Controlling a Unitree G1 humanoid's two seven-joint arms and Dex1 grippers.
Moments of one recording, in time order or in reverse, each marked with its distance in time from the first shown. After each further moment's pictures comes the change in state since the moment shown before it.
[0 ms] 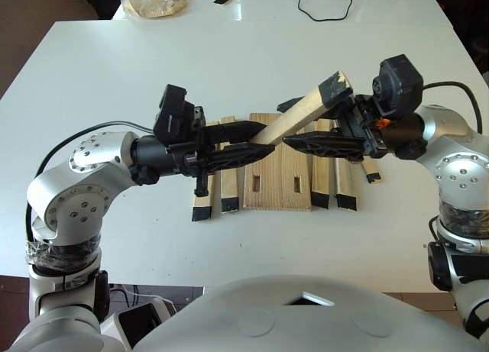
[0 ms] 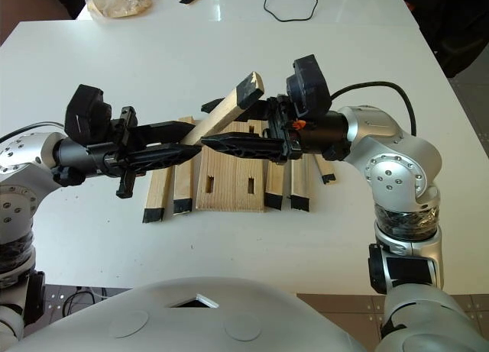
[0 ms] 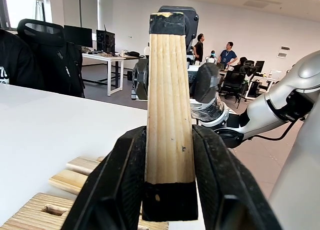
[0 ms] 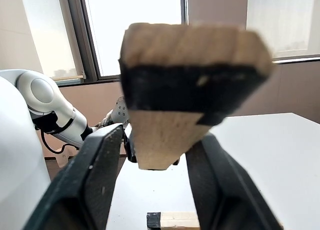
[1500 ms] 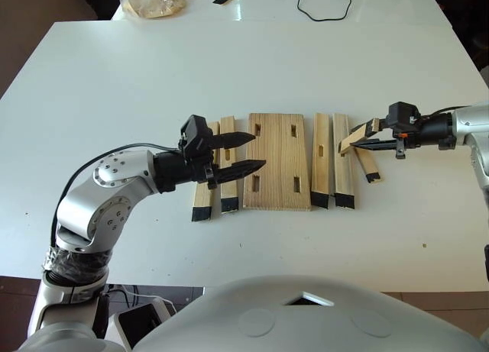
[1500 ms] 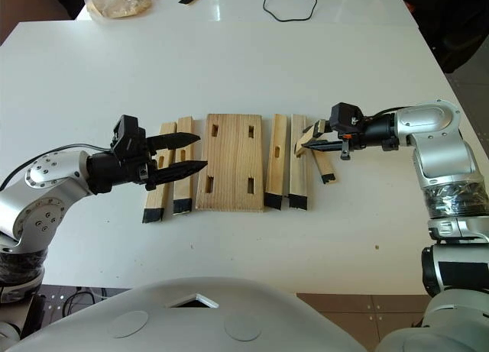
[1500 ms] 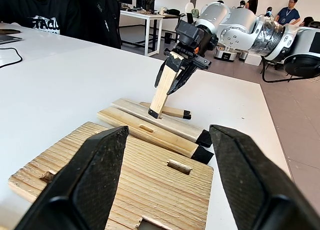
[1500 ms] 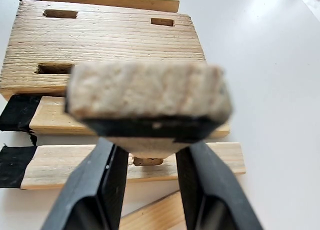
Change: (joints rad) left arm 0.125 -0.010 -0.138 0.074 0.353 -0.129 0.033; right arm -0.020 -0.325 0.142 0.718 -0.833 -0.698 0.361
